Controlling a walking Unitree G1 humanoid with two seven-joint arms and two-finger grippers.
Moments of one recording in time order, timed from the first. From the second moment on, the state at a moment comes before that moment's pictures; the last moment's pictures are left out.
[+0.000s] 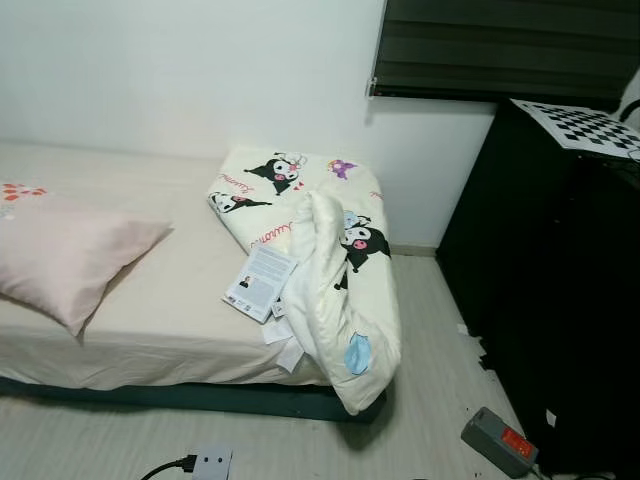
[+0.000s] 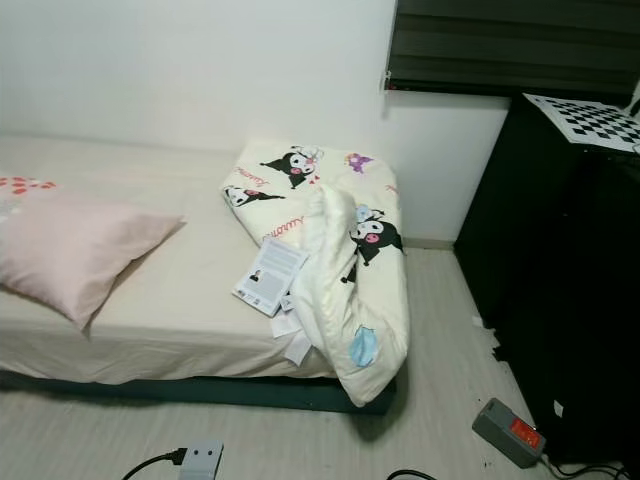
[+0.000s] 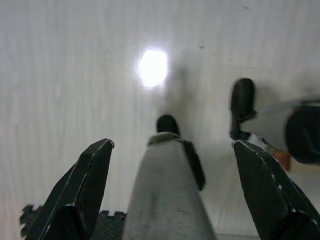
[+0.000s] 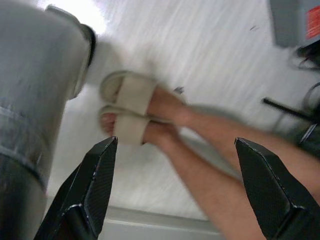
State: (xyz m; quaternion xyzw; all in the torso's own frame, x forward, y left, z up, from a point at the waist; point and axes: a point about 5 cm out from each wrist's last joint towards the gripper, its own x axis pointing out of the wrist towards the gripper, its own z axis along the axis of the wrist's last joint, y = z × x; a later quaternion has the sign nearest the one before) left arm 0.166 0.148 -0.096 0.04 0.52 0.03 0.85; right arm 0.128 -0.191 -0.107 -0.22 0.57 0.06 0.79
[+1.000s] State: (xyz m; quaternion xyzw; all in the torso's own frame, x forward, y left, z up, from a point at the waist) left arm 0.111 0.243 -0.101 0.09 0.54 0.13 0.83; right arm 0.188 -0.208 -0.079 -0.10 0.47 0.01 0.88
